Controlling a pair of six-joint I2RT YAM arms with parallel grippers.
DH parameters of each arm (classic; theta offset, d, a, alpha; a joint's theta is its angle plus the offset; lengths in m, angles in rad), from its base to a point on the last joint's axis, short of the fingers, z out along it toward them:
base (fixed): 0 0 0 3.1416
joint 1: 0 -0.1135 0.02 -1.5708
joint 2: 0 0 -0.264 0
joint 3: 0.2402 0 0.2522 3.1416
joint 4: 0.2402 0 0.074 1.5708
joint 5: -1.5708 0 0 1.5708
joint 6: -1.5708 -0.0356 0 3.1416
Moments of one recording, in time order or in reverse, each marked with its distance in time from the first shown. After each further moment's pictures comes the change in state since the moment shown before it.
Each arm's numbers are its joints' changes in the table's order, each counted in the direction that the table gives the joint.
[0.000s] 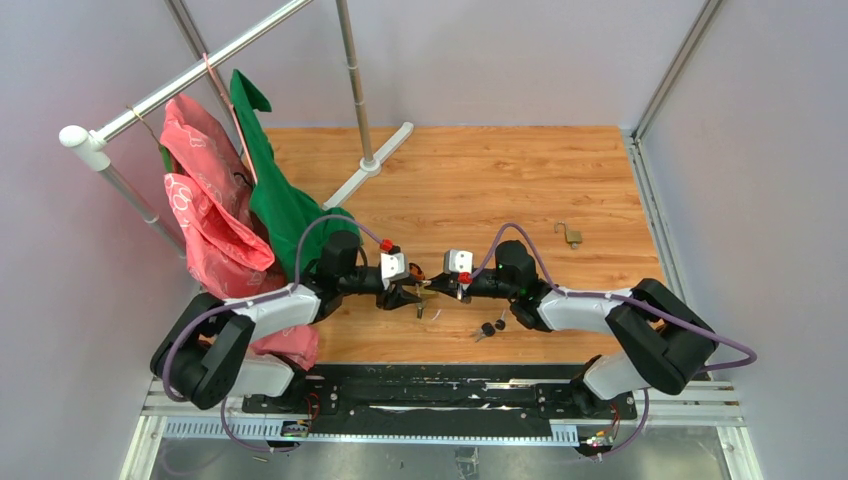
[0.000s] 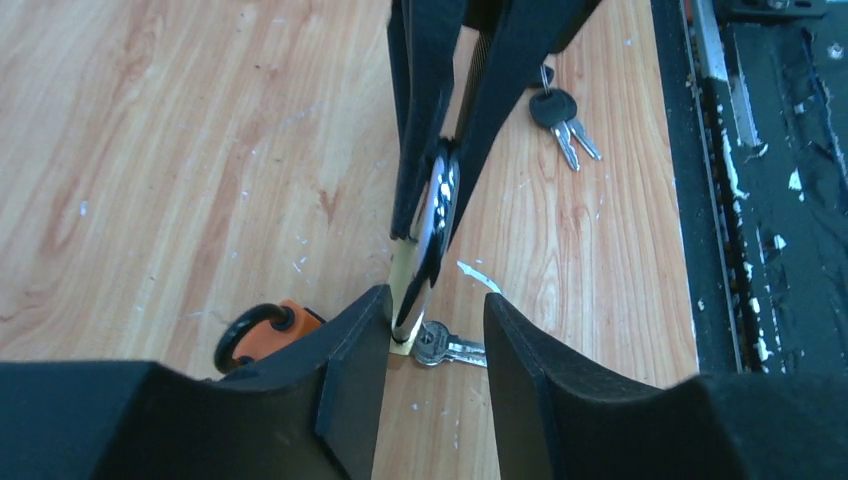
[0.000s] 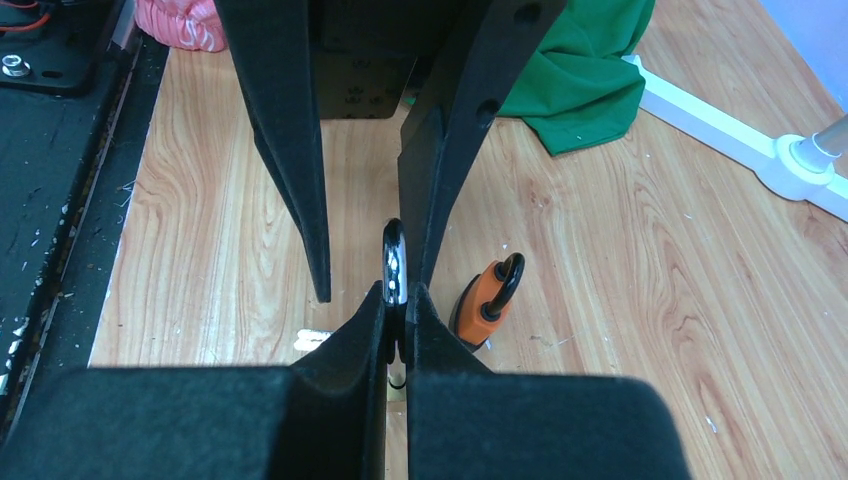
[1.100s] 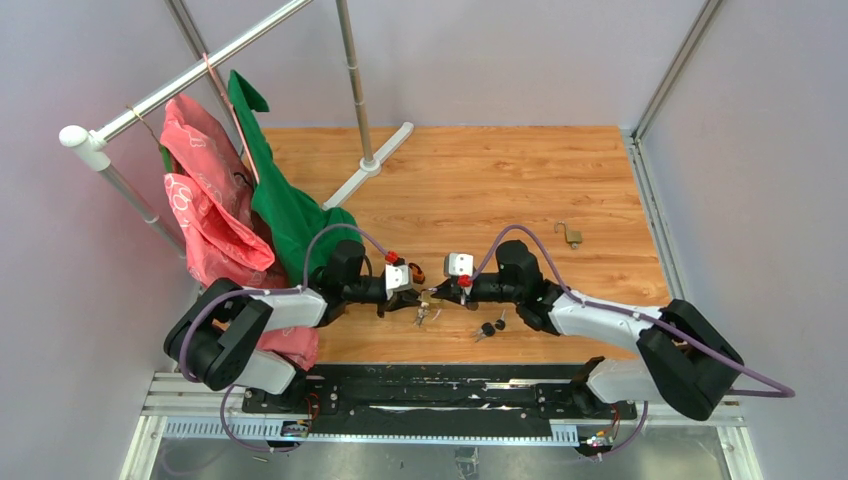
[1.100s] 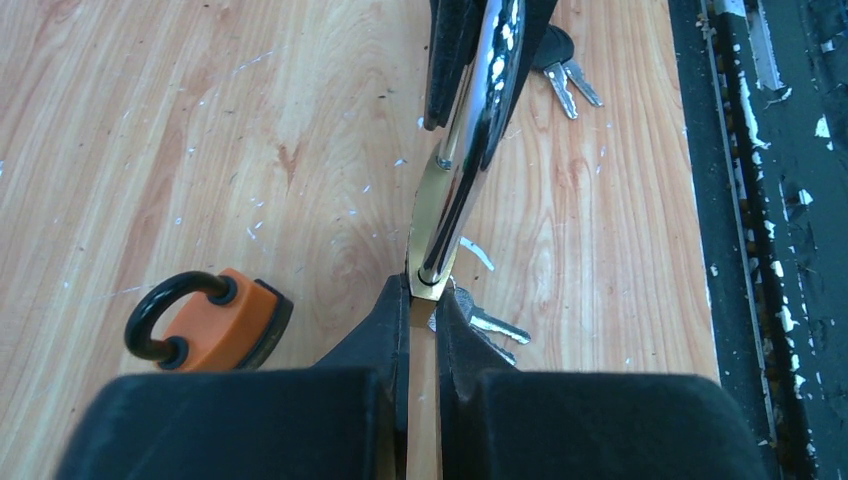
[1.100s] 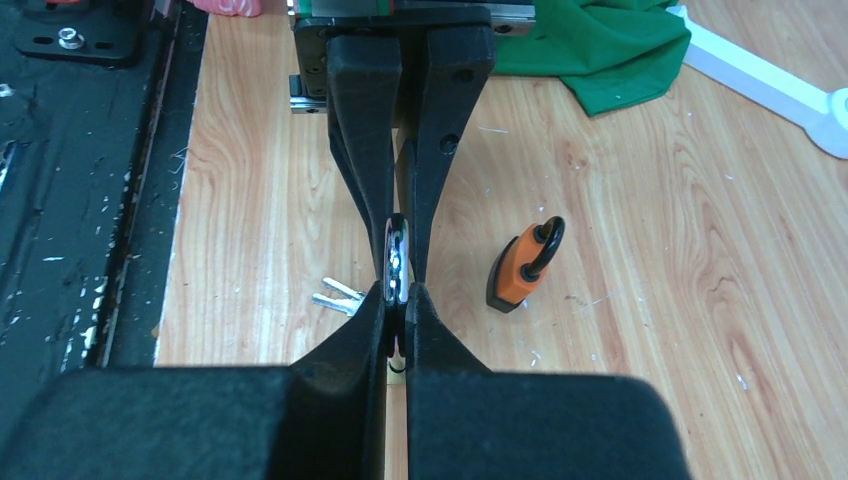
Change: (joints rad) left arm 0.027 -0.085 -0.046 -0.076 0.024 -0.021; right arm -0.027 0.163 0.021 0.312 -0.034 0.028
